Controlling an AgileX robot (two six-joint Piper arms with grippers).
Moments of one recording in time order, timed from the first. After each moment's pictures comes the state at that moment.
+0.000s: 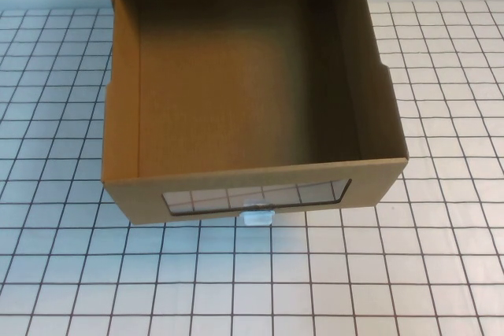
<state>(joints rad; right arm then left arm) 0.39 0.19 -0.42 0.07 0.46 0.09 -0.25 0.15 -0.31 -0.32 0.13 0.45</state>
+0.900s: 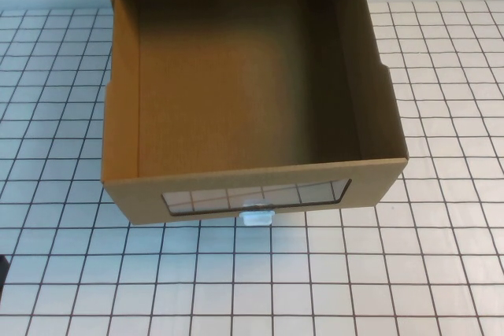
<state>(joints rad) 0.39 0.17 -0.18 0.17 0.14 0.09 -0.25 0.07 0.03 -0.34 -0.01 0.44</state>
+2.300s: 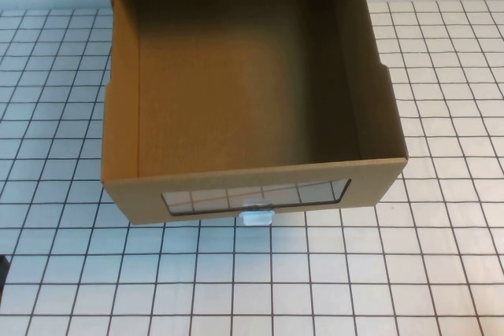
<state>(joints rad) 0.04 -0.01 0.02 0.07 0.41 0.07 -0.25 0.07 0.03 -0.34 -0.01 0.44</state>
